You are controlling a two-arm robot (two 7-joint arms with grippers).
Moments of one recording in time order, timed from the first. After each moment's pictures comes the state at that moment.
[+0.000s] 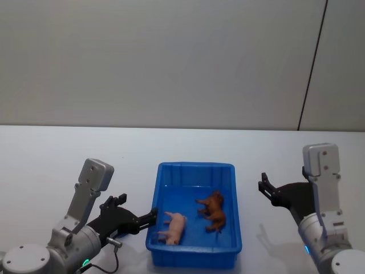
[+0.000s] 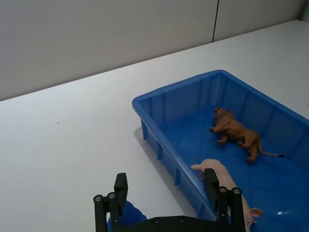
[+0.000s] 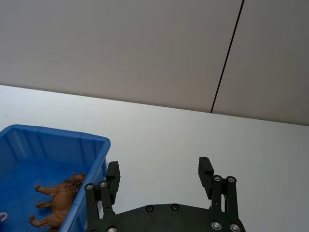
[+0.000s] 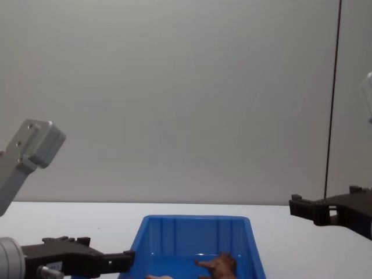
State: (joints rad) left arm -0.23 0.45 0.38 -1.43 -0.42 0.23 -0.23; right arm 0.09 0.08 -0.27 -1.60 0.03 0.26 -0.16
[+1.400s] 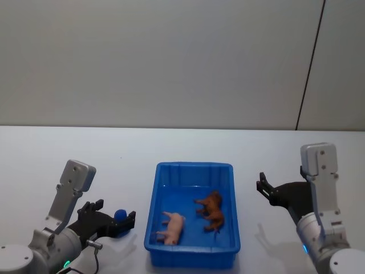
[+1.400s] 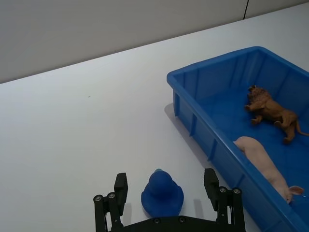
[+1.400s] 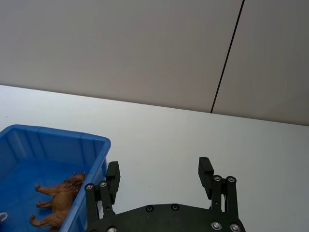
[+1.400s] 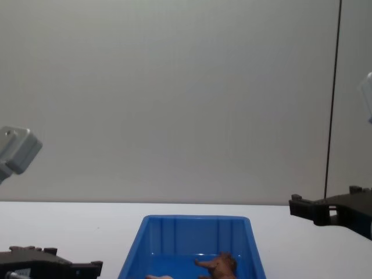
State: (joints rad) left arm -0.21 0.49 0.34 -1.45 -0.43 0.31 -0.18; right arm 0.09 0.08 -0.27 -1.60 0.03 0.26 -0.16
